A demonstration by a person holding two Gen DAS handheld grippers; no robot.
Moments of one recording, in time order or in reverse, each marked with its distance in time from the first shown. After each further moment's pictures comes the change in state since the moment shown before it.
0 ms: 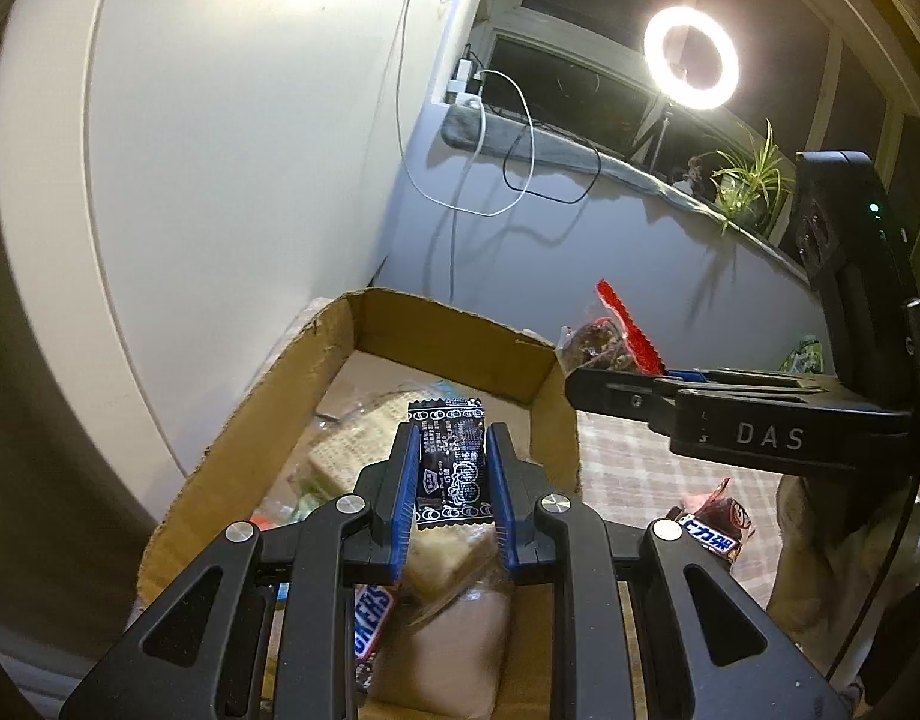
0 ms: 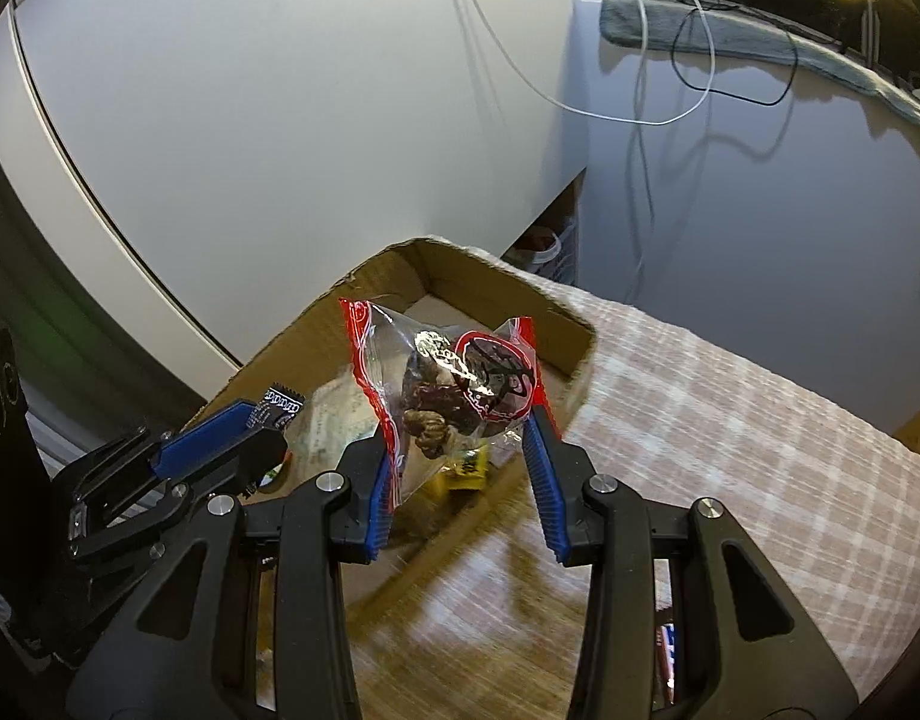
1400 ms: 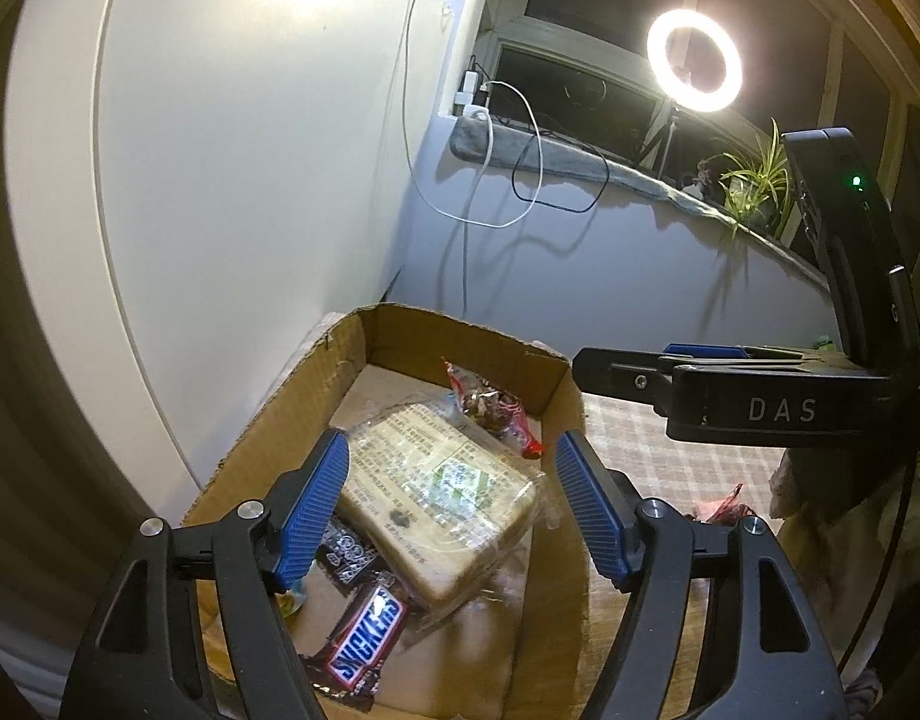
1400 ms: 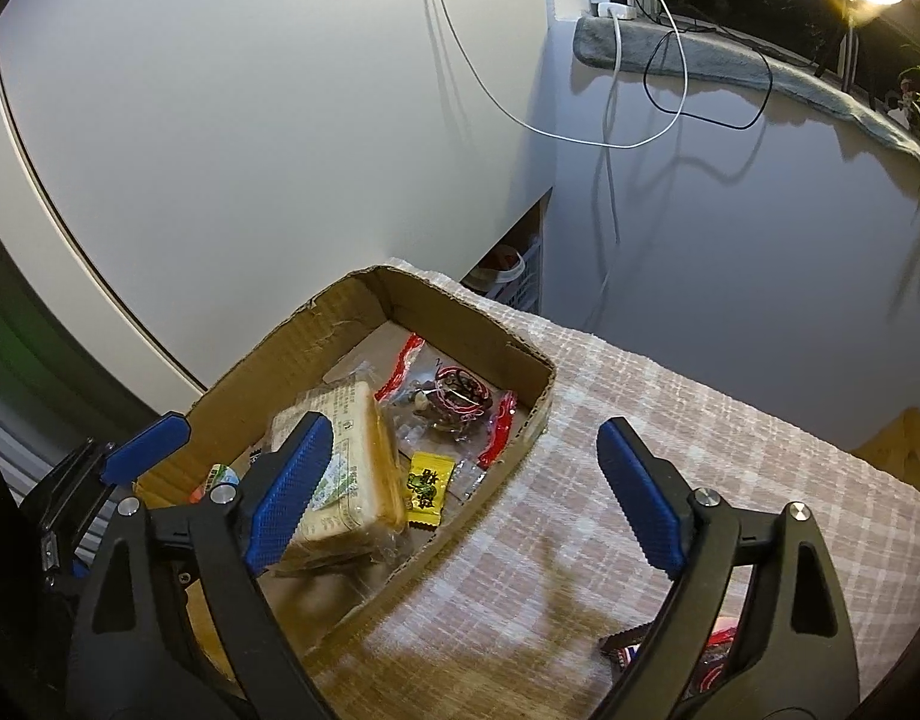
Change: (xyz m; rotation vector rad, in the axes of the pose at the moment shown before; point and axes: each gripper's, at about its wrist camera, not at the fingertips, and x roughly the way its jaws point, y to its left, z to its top) left arm -0.005 -0.005 0.004 0.020 -0.031 0.039; right arm -0.004 -0.006 0.010 -0.007 -0.039 -0.101
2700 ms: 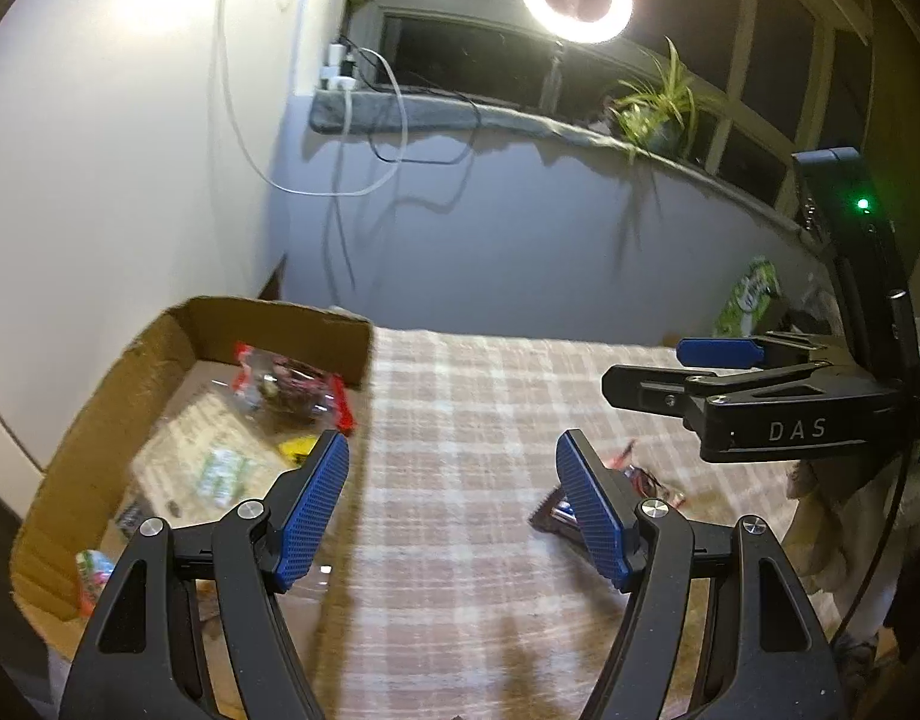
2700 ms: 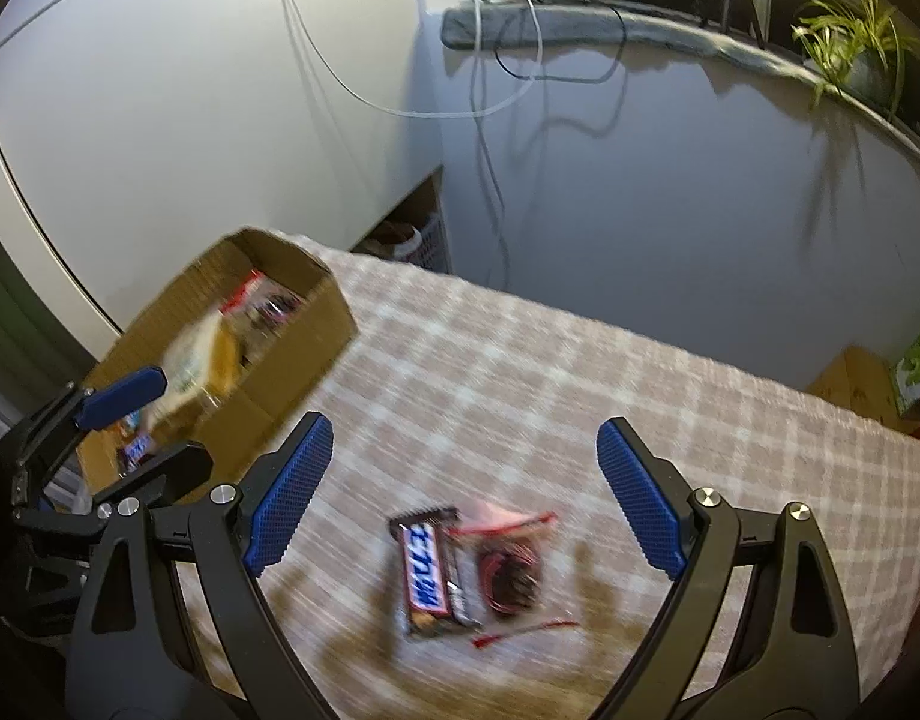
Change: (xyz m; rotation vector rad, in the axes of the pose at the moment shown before) left arm 0.021 -0.107 -0.018 0.168 0.091 -0.137; right arm -0.061 -0.114 -0.066 0.094 0.020 -0.110
